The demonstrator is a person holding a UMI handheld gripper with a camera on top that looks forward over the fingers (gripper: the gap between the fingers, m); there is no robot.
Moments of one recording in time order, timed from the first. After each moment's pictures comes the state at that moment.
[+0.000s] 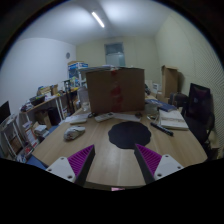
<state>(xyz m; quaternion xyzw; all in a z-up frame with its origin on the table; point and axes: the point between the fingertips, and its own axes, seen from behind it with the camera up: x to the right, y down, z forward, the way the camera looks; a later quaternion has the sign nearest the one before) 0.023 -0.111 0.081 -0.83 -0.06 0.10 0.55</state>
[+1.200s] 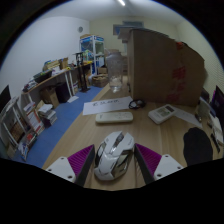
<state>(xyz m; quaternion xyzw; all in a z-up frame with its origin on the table) -0.252 0.059 -0.012 -0.88 -0.14 0.10 0.44</state>
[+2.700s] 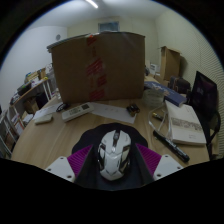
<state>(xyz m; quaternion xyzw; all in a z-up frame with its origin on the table) 0.054 0.101 -0.007 -0.89 -0.06 0.07 0.45</state>
